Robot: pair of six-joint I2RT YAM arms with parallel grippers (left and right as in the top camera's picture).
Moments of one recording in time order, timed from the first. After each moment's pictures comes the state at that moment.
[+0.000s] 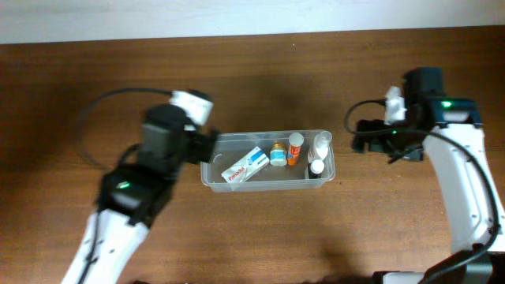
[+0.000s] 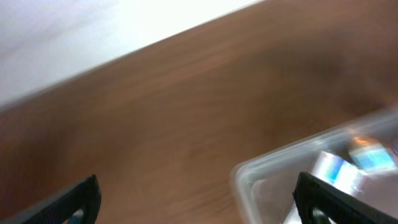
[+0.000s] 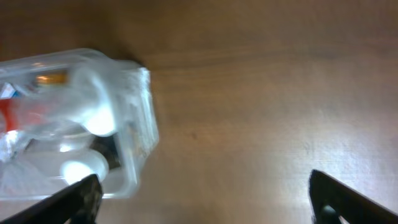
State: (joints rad) left arm -0.36 1.17 1.11 -0.60 -0.24 0.10; right arm -0.05 1.52 1.37 -1.19 -0.14 0.10
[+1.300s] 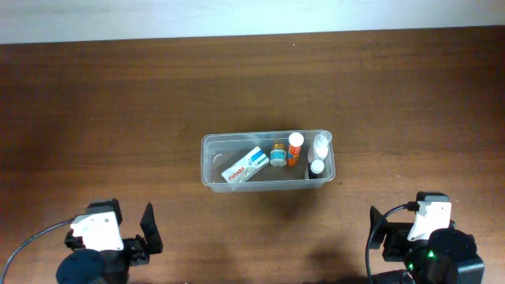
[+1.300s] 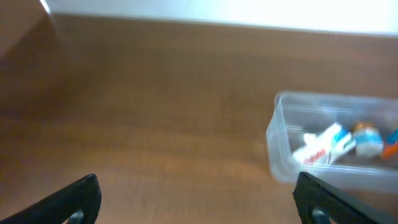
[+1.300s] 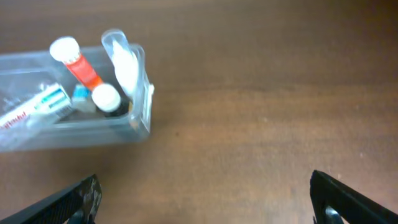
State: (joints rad) left arm -0.04 0.30 0.81 -1.01 -0.10 -0.10; right arm 0.14 0.31 0.79 -1.15 0.12 0.16
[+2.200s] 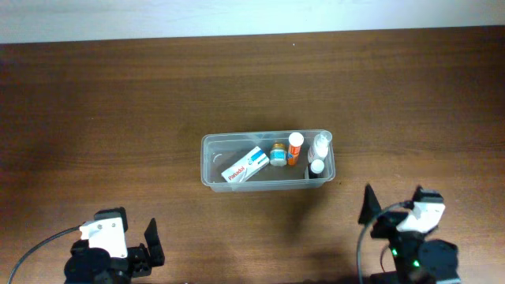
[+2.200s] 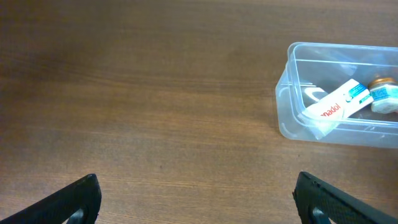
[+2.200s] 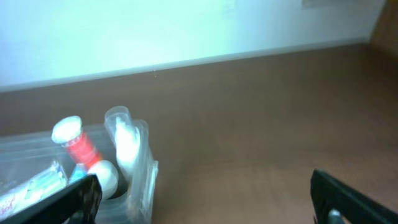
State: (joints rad) left arm -0.04 0.30 0.80 -1.16 -0.10 -0.10; right arm 0.08 0.01 0.37 -0.59 0.11 0.15
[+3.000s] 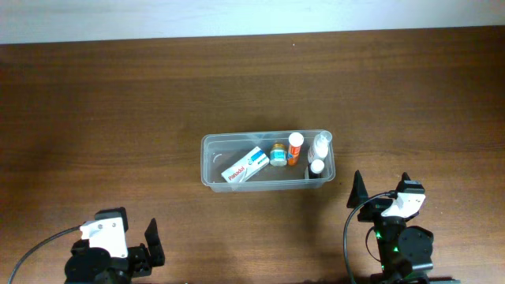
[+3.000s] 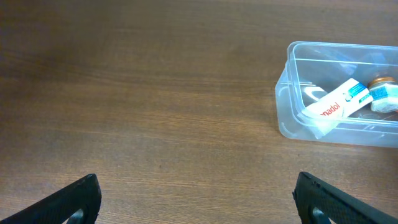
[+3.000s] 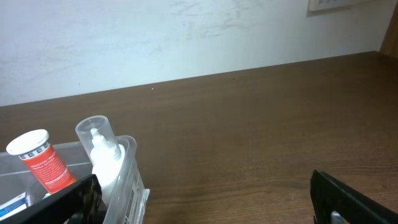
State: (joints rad) left arm -0.04 0.30 0.80 -1.16 -0.10 -0.10; right arm 0.08 0.01 0.06 -0.19 0.12 0.15
